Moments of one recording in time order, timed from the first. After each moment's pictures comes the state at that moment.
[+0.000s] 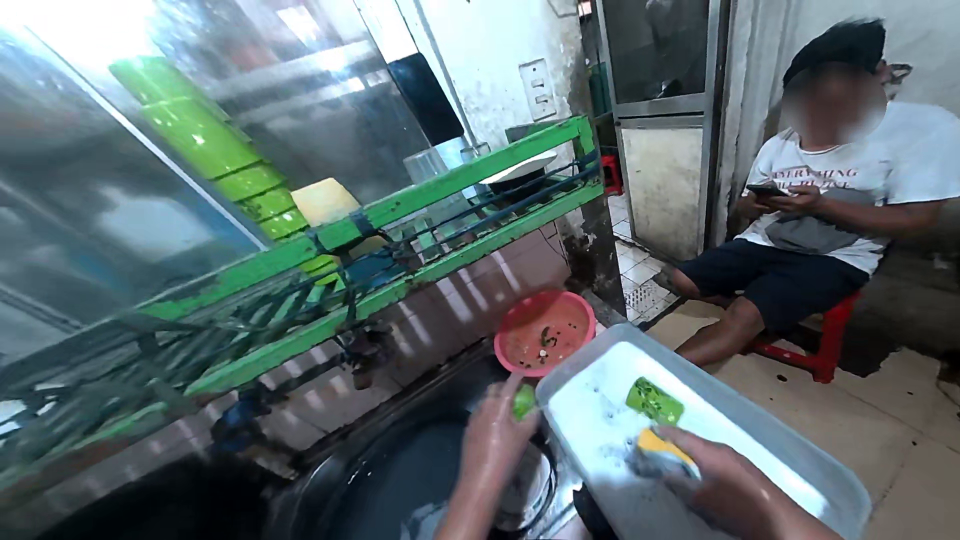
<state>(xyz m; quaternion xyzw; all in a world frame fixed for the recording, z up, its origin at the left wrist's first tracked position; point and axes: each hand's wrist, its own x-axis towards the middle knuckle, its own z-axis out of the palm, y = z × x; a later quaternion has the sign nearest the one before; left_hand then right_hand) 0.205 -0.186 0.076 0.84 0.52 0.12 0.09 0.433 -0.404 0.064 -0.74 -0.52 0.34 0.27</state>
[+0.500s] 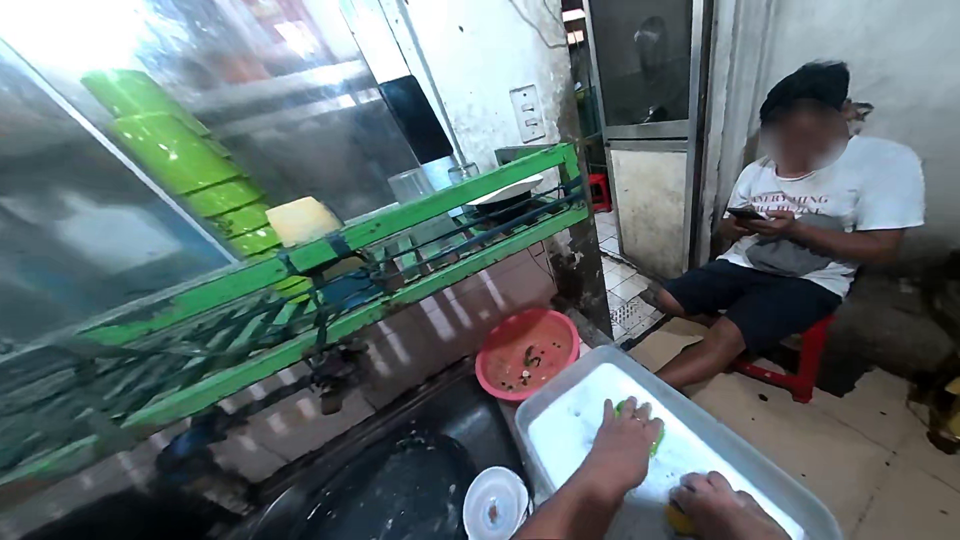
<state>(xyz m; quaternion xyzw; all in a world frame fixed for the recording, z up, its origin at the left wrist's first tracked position) 0.386 -0.244 0.003 0.98 0.14 -0.12 0.11 0.455 -0.422 0.018 -0.78 -0.57 0.26 0.04</state>
